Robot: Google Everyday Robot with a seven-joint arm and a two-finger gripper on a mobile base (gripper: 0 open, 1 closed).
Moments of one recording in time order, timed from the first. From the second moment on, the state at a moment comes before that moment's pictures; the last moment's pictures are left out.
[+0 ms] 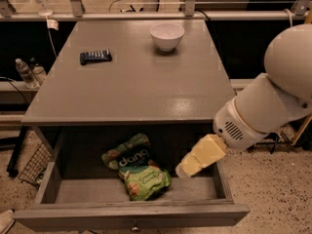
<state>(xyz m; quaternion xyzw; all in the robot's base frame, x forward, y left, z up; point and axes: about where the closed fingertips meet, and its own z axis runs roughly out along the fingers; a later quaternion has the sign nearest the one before) 0.398 -0.105 0.832 -0.37 0.90 0.17 0.13</state>
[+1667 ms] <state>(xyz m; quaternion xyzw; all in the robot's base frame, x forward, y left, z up) 0.438 -0.018 0.682 -0.27 0.92 0.24 0.15</state>
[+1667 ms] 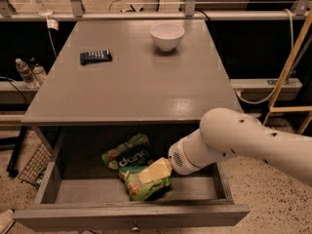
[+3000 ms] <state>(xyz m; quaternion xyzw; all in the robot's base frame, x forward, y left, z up) 0.451 0.023 0.639 -0.25 0.94 0.19 0.16</state>
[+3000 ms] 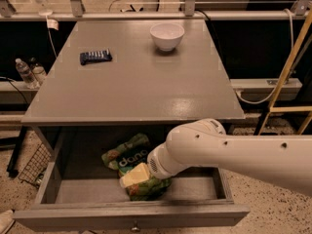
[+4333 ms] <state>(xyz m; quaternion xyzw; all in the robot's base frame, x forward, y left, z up) 0.452 0.035 0.608 -0.22 0.94 0.21 0.12</state>
